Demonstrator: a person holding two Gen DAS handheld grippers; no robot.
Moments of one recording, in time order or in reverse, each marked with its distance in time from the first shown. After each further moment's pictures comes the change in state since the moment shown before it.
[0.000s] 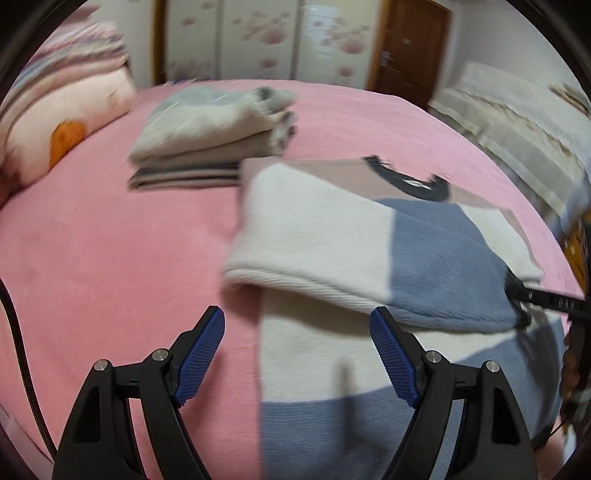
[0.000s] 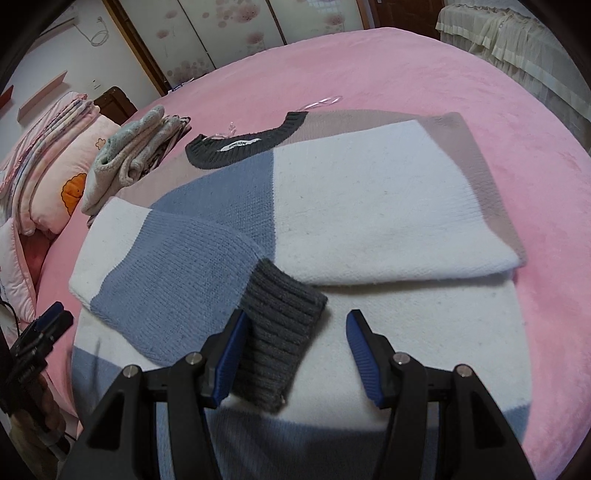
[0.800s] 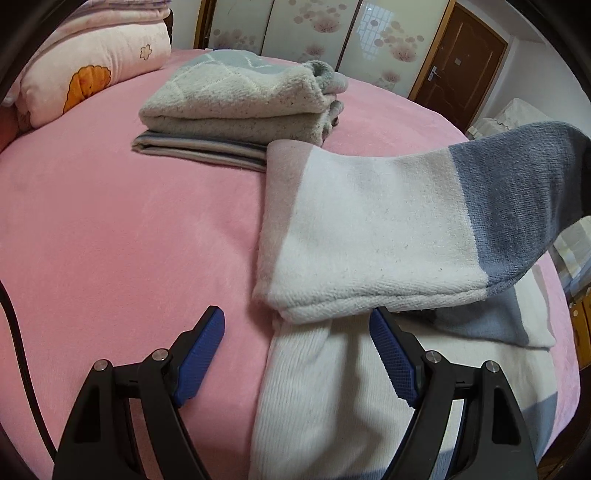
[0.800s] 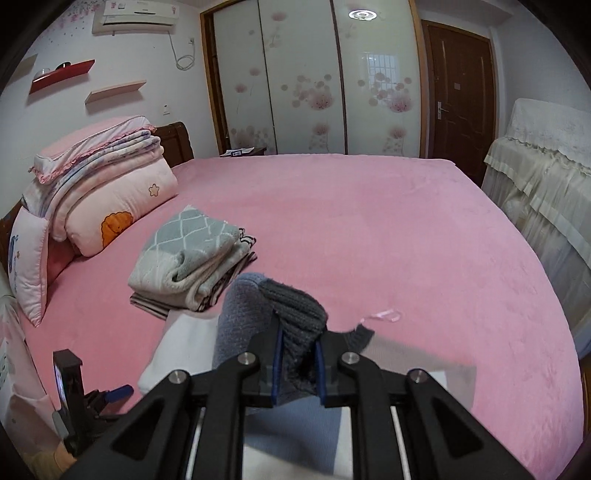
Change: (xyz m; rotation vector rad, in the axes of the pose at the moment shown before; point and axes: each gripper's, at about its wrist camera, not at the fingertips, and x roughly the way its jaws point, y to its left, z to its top) left arm 0.055 0.009 0.025 -0.189 0.033 0.027; right arm -0.094 0.107 0.145 -0.293 -0.347 -0.011
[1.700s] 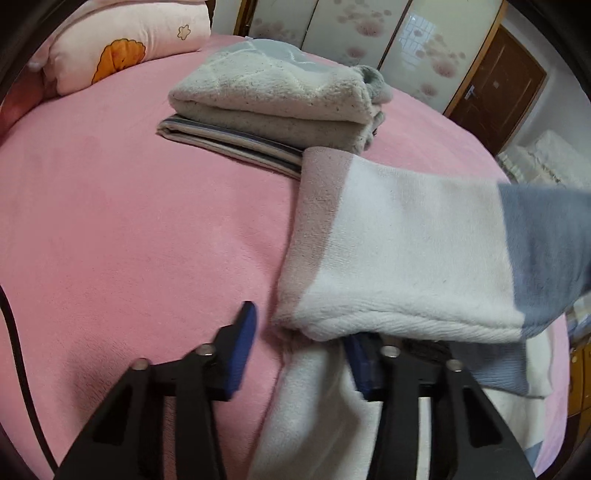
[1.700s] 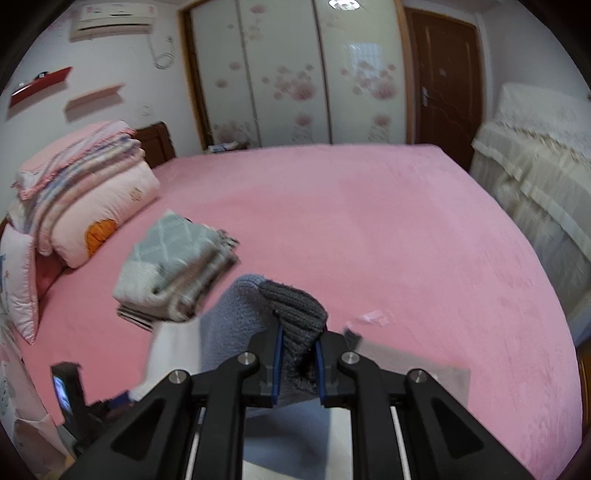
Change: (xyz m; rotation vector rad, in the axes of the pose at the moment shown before) left arm 0.009 0.017 0.012 -0.143 0.014 0.034; right arm 0.015 -0.030 -0.001 0.094 0.070 -0.047
